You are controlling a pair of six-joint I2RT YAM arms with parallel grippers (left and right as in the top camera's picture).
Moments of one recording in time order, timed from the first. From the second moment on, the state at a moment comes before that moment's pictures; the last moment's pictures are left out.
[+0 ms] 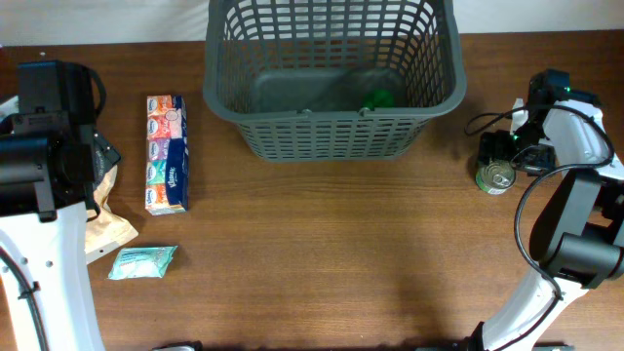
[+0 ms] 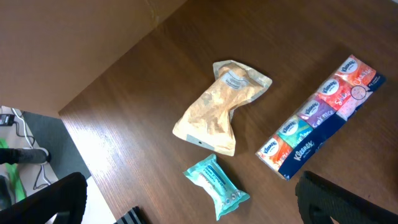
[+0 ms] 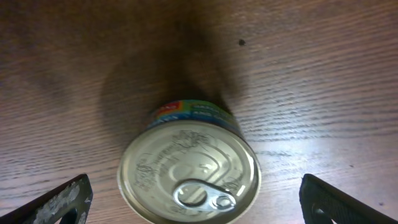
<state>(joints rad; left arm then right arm) 0.09 1.46 1.97 -1.65 -0.61 -0.61 -0.30 2.07 1.60 -1.05 0.01 -0.05</state>
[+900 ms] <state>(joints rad) 0.09 1.46 1.97 -1.65 -0.61 -0.61 -0.30 2.13 1.56 -1.01 -0.04 -0.05</state>
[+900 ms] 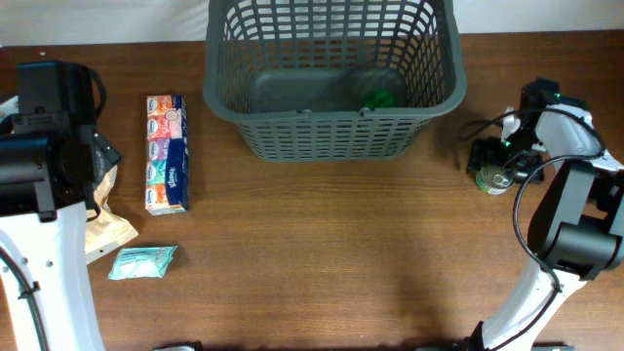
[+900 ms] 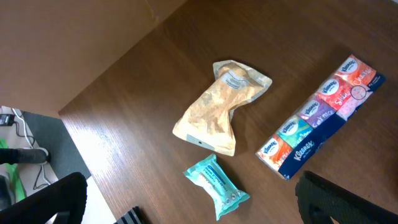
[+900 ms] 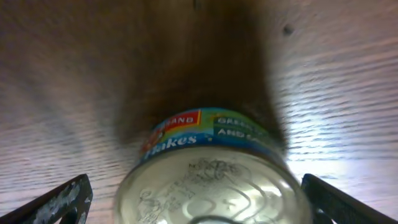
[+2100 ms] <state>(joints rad) 0.09 1.46 1.97 -1.65 -0.61 -0.61 -0.30 2.12 1.50 -0.94 -0.02 0.02</state>
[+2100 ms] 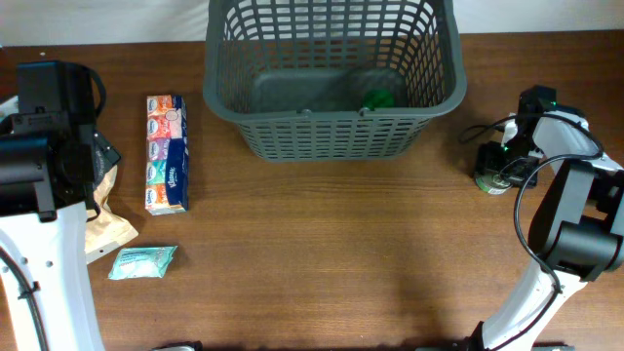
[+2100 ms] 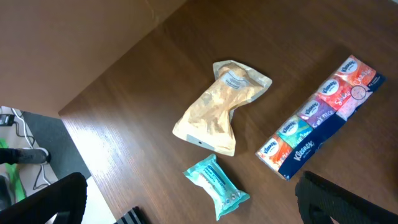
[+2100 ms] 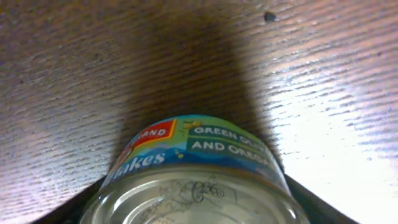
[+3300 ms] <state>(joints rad) 0.09 1.46 1.97 -1.65 -0.61 -0.61 -0.30 2.13 1.57 -1.04 -0.03 0.06</state>
